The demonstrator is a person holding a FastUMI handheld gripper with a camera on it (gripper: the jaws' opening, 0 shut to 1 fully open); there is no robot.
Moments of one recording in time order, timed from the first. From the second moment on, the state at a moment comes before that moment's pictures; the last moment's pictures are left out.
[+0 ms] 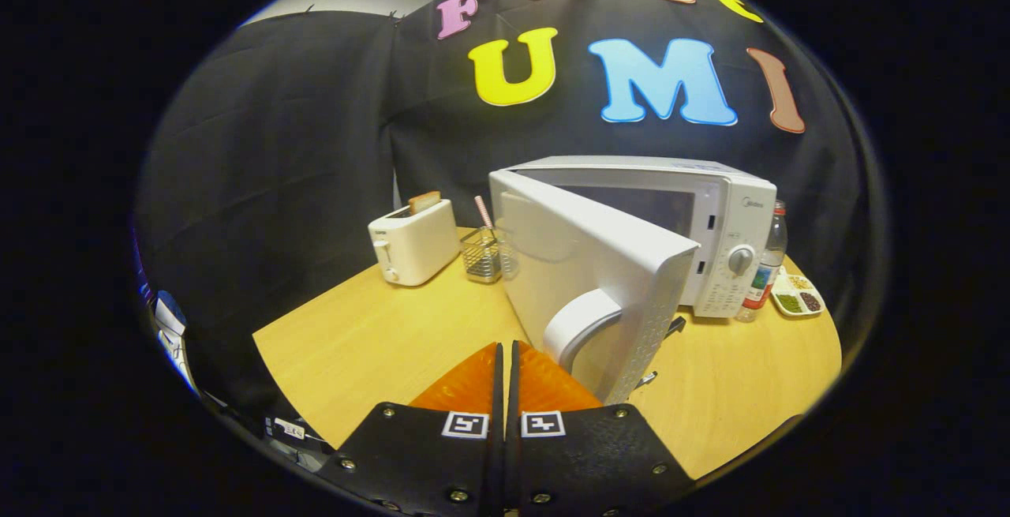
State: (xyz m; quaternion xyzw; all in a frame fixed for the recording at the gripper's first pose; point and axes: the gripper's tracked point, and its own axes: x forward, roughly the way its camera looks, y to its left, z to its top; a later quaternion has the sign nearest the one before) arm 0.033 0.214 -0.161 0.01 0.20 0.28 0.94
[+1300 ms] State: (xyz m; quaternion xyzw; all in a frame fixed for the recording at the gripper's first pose) arm 0.253 0.125 -0.150 0.08 0.19 0.05 0.98
